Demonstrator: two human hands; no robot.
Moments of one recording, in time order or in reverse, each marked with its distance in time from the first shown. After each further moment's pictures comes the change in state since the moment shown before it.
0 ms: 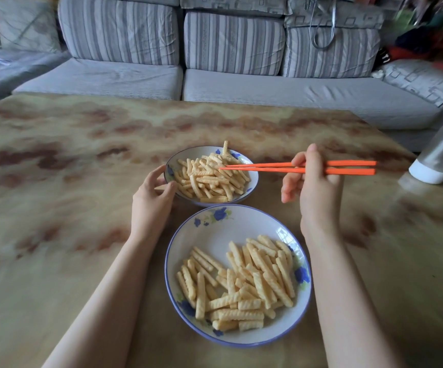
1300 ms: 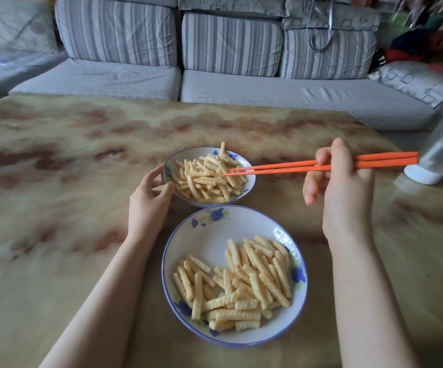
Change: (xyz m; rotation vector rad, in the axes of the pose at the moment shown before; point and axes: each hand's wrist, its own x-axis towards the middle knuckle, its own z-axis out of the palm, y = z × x) left_hand 0.000 0.000 -0.001 0.019 -0.001 0.020; right_hand -0.002 -0.025 -0.018 0.005 0.022 -0.094
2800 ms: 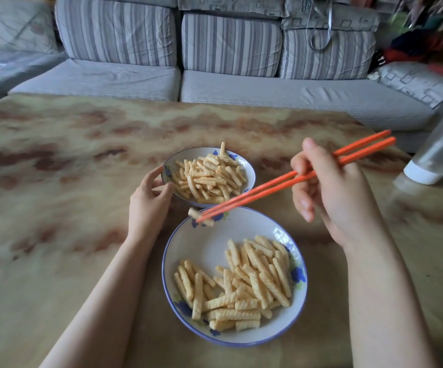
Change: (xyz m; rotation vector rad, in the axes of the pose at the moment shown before) left_hand 0.000 -0.001 0.000 0.016 -0.004 -0.012; right_hand -0.011 -0.017 -0.002 -0.101 -0.391 0.094
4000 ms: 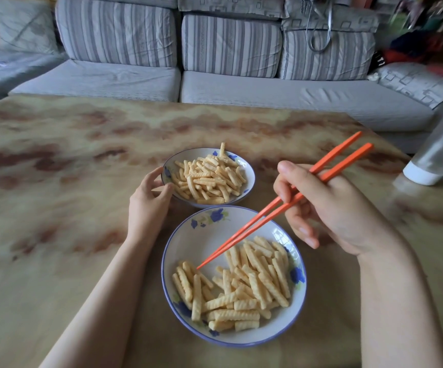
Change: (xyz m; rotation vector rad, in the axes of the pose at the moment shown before) left_hand 0.000 -0.001 0.001 -0.025 -0.012 -0.015; right_hand -0.014 -0.013 -0.005 -0.169 -0.361 0.096
